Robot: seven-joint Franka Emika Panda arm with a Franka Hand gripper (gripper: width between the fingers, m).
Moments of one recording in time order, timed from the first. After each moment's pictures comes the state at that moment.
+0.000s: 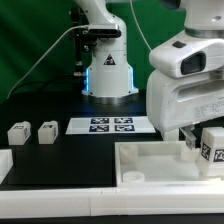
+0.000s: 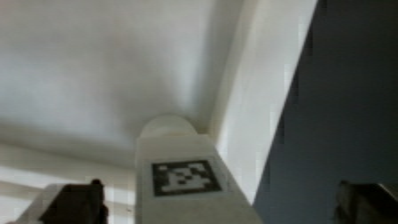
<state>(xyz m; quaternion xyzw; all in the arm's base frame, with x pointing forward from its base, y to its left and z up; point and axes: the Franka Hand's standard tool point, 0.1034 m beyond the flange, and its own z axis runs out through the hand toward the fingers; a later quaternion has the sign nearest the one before) 0.617 0.127 0.077 -0.99 -0.14 0.06 0.06</state>
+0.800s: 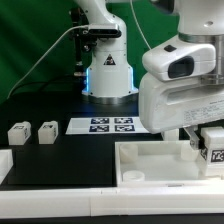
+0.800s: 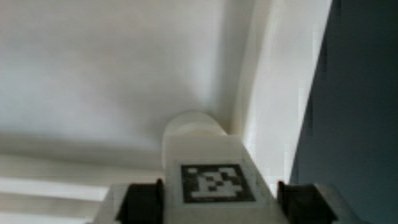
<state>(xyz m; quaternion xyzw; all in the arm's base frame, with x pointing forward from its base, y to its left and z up) 0.620 0.120 0.074 -1.00 -0.04 0.06 0.06</state>
